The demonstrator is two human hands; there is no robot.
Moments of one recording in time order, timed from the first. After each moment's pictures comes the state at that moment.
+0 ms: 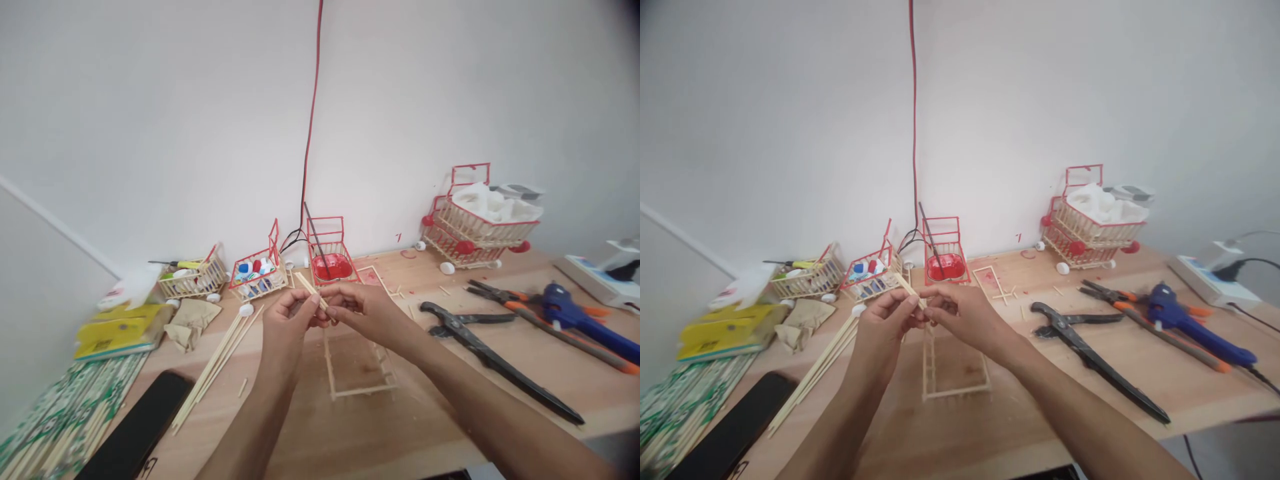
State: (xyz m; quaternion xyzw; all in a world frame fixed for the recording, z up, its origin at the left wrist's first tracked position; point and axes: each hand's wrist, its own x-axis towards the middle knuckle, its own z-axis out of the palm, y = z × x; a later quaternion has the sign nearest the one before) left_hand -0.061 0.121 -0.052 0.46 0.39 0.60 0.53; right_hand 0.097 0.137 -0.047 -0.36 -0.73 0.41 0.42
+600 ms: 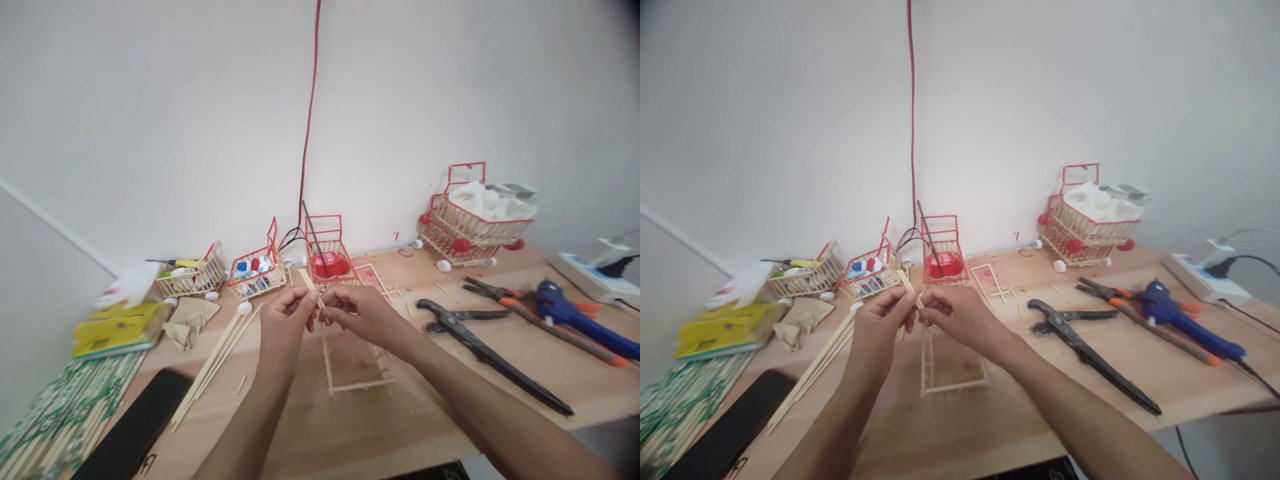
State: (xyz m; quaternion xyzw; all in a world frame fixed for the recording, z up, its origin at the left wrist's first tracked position) left_hand -0.061 0.116 -0.040 0.53 0.43 0.58 0.45; right_hand 0.093 0.133 -0.044 -0.37 -0.77 0.35 0.39
